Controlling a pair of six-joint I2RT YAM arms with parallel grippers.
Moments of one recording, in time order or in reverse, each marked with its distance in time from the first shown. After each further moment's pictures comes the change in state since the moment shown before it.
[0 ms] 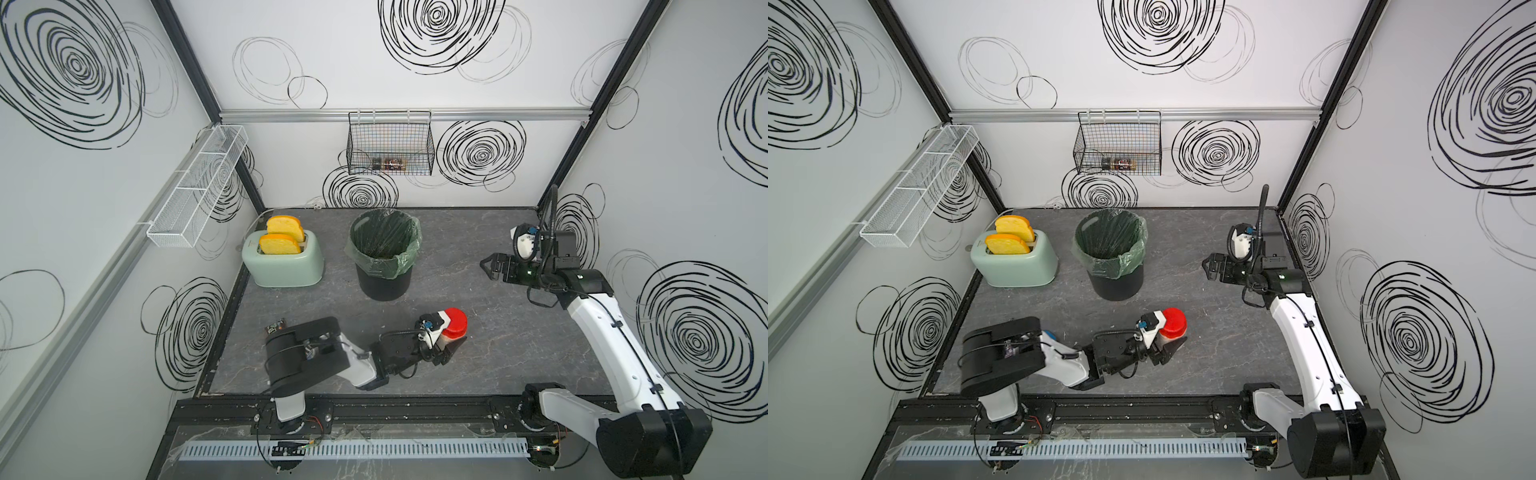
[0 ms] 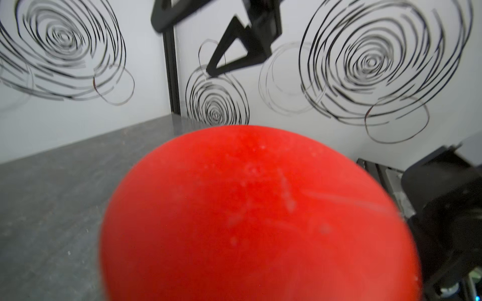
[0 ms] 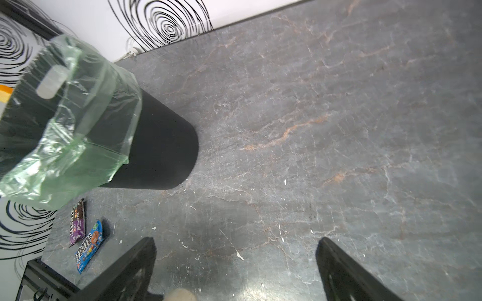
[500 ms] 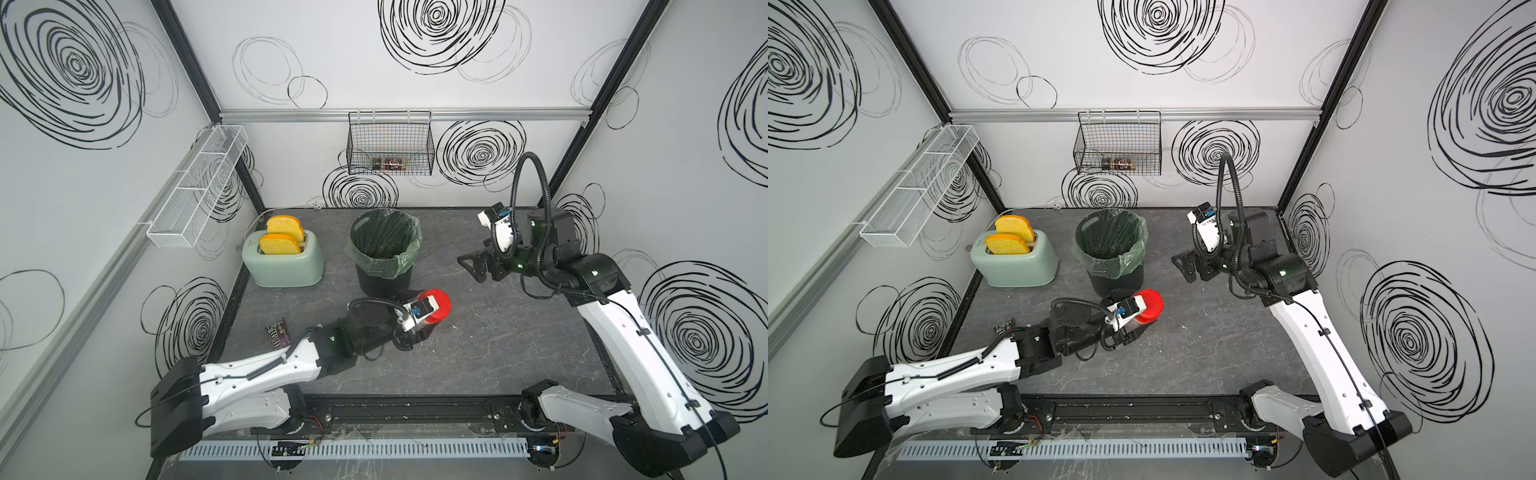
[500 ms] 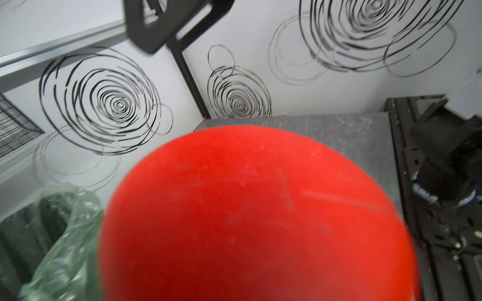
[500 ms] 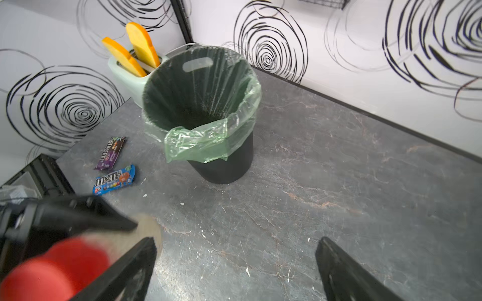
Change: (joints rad) left arm 0.188 -0.631 0.148 -1.023 0.079 0.397; right arm 0.304 -0.011 0.322 -0.159 0.041 -0.330
